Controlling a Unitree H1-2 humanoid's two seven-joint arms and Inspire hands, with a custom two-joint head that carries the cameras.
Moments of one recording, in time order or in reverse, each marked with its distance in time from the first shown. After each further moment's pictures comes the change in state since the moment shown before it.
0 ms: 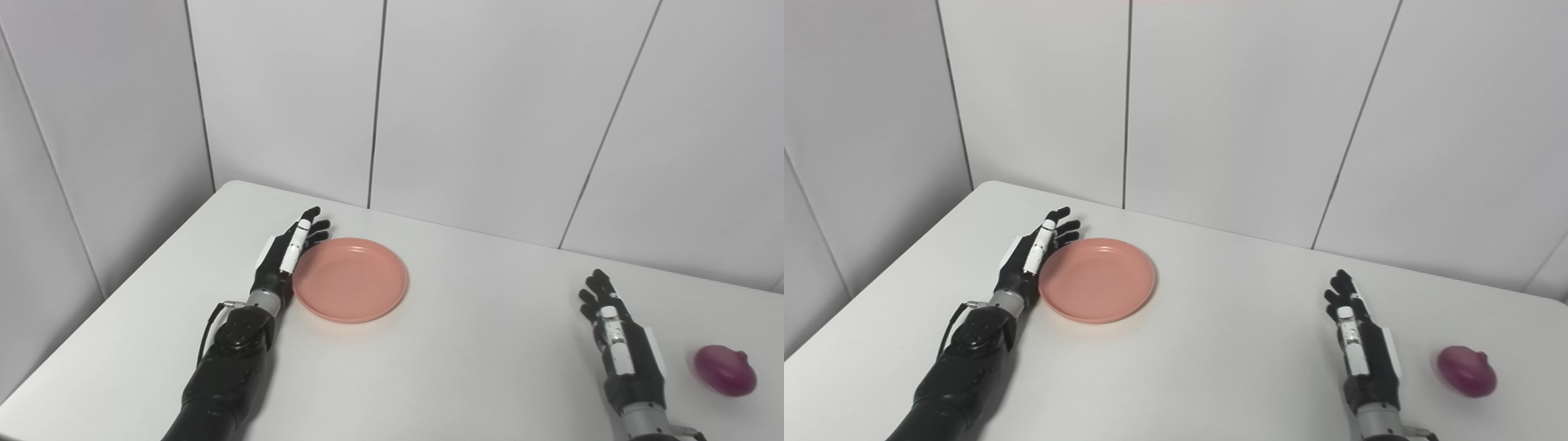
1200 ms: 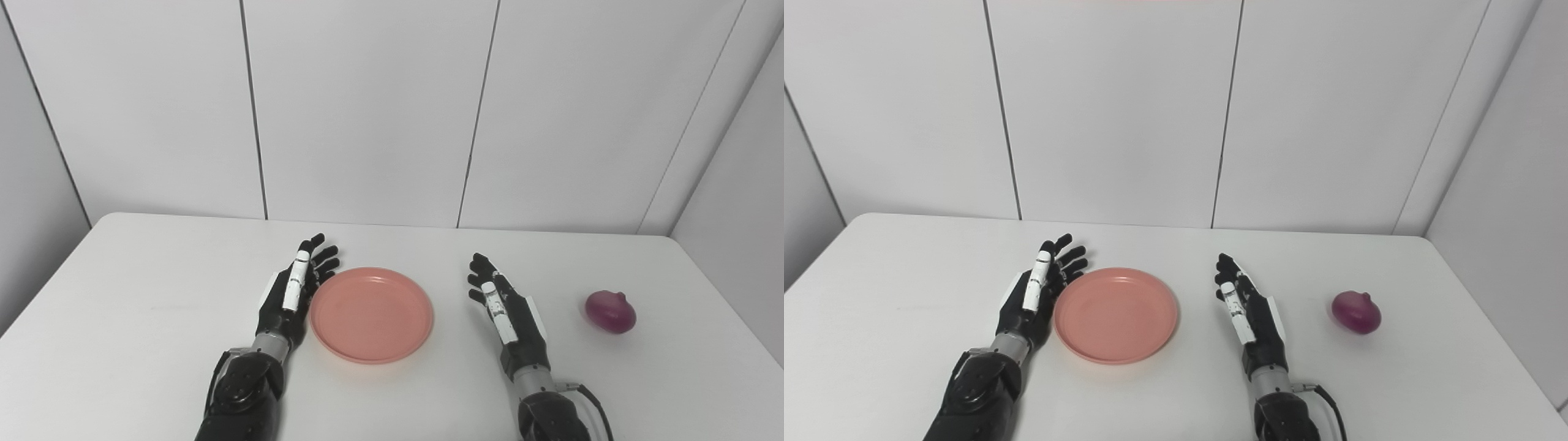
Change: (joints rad) left arm 0.045 -0.213 -0.062 -0.125 0.002 0.060 -0.060; right arm 0.029 0.070 0.038 -0.069 -0.102 0.081 -0.132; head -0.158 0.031
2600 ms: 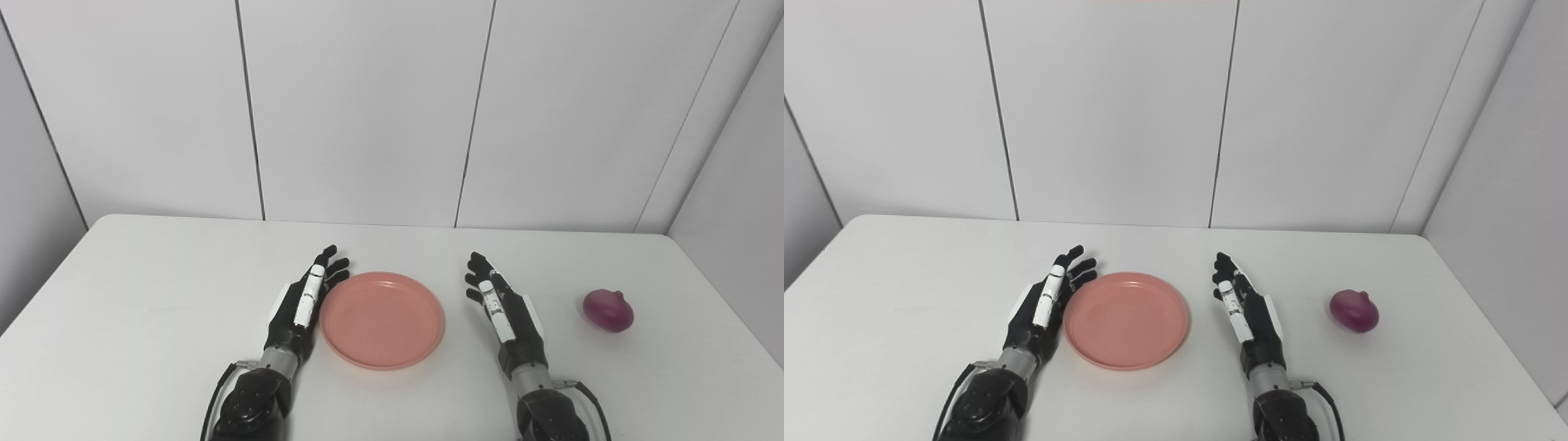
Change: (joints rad) left arm 0.074 -0.027 -0.066 -0.122 0.047 0.058 0.009; right arm -0.006 -0.007 0.007 0.010 0.007 0.000 0.001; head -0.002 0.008
